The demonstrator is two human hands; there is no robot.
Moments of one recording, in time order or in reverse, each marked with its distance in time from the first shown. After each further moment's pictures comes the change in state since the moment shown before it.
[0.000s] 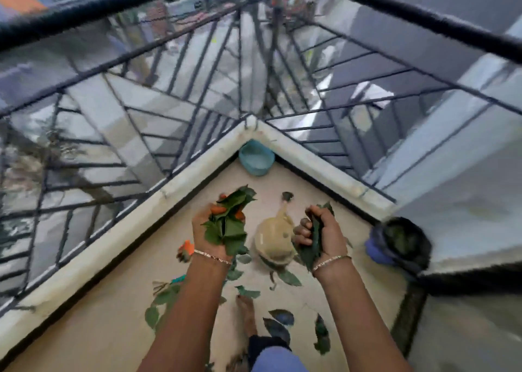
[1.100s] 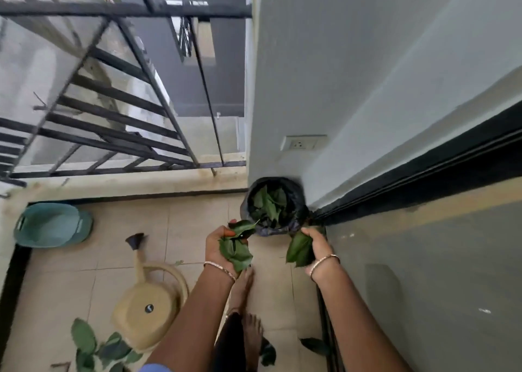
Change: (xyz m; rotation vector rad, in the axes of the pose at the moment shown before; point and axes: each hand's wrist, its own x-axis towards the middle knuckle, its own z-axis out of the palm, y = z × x) left_hand 0.217 -0.599 0.158 0.600 0.228 -0.801; right_hand 0.169 -0.373 -0.461 0.195 0.849 -0.077
